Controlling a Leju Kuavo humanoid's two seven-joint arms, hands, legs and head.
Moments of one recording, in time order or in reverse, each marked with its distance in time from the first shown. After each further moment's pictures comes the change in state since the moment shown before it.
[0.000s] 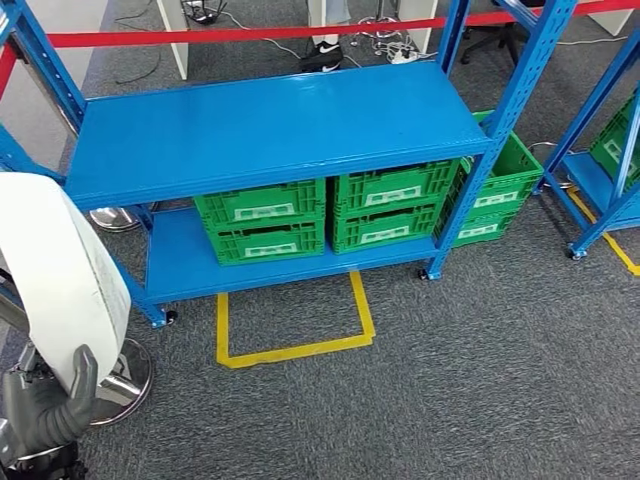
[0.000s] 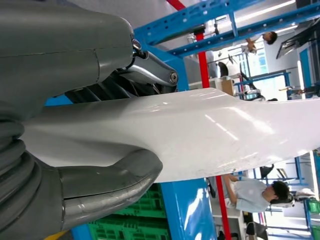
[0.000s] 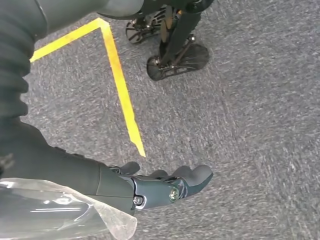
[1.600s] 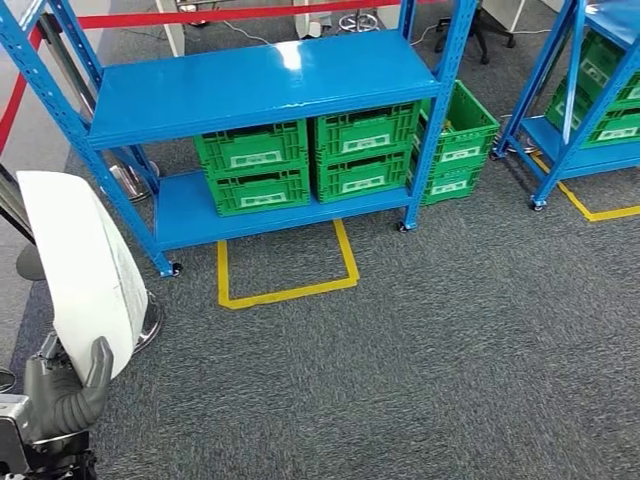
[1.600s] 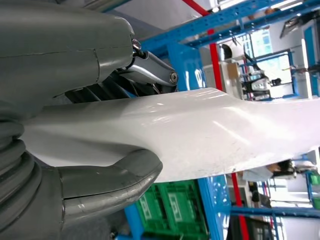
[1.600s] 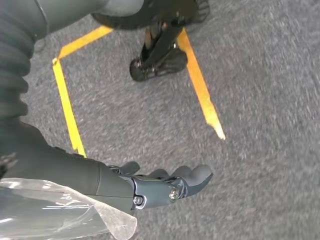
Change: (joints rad) left arm -0.037 -0.007 0.004 0.048 0.005 -0.039 0.052; right arm 0.149 0.005 0.179 -0.216 -0.114 -0.071 0.127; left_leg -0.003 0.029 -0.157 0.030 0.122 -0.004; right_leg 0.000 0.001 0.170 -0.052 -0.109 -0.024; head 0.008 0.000
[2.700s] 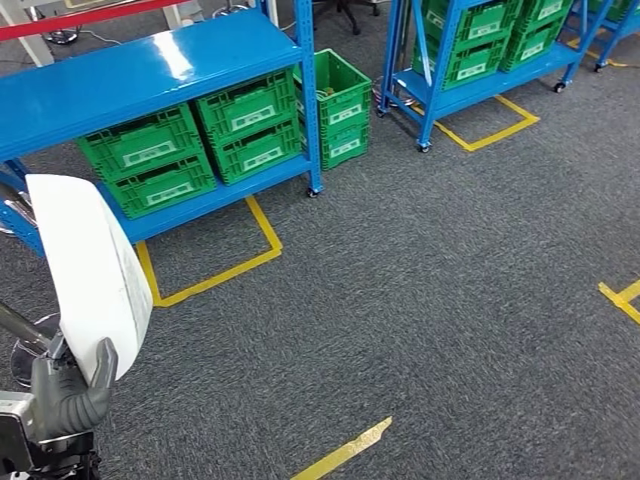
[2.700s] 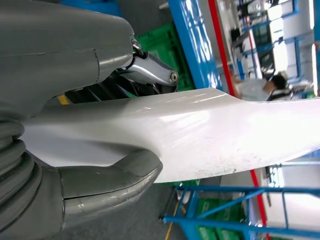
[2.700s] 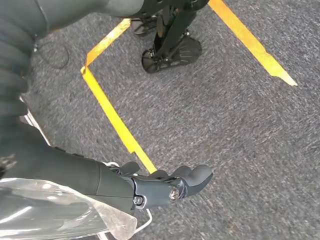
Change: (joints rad) left arm 0.002 -0.002 0.004 0.016 0.008 -0.023 0.012; right arm -0.014 0.003 -0.019 0.018 0.023 0.006 -0.027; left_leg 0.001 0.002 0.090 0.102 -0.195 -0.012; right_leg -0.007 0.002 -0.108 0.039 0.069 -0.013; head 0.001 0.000
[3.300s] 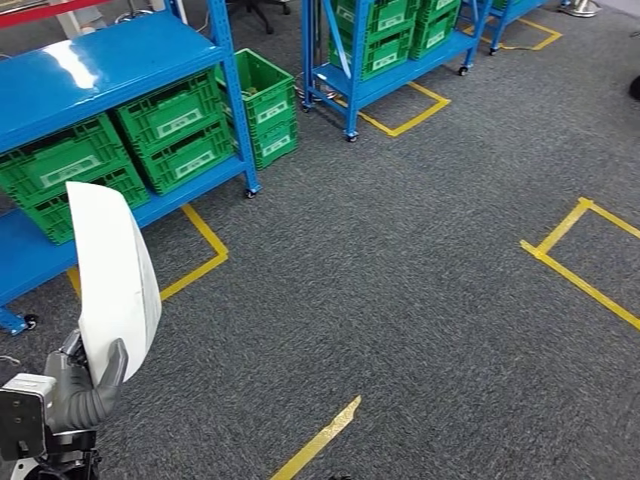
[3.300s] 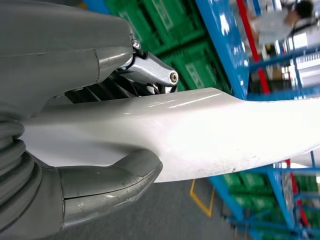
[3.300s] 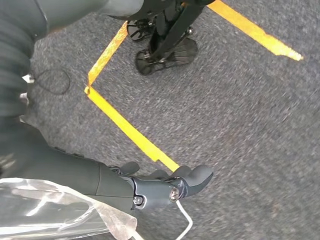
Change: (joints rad) left arm -0.003 0.000 0.007 0.012 -0.050 -0.057 0.097; right arm -0.007 0.001 0.000 0.008 -0.019 -0.021 -0.024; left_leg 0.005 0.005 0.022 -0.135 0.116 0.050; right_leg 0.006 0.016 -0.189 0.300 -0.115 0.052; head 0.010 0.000
